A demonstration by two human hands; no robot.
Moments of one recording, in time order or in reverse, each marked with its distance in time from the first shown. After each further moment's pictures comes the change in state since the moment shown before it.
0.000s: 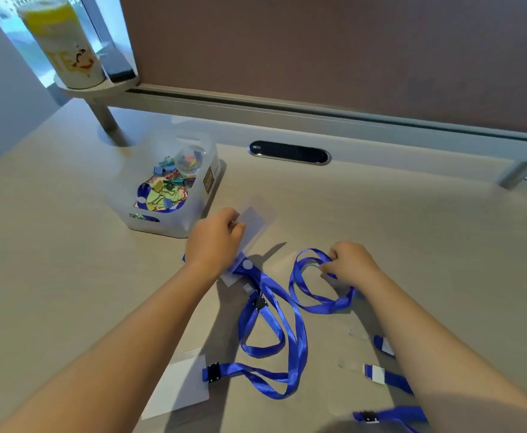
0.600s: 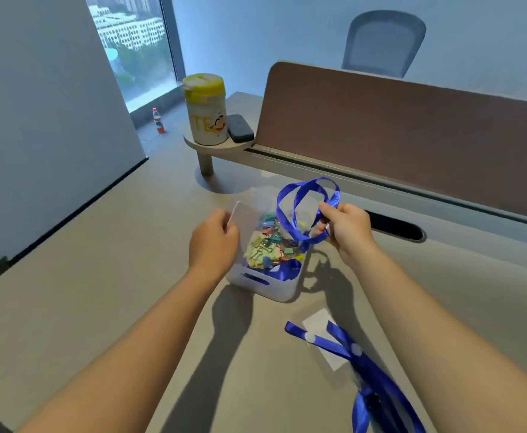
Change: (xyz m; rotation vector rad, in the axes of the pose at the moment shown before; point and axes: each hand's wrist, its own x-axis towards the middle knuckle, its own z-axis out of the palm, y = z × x) left_hand 0.072 -0.104 -0.150 -0.249 0.255 -0.215; right_hand 0.036 -0.259 -0.037 1.143 0.161 -0.144
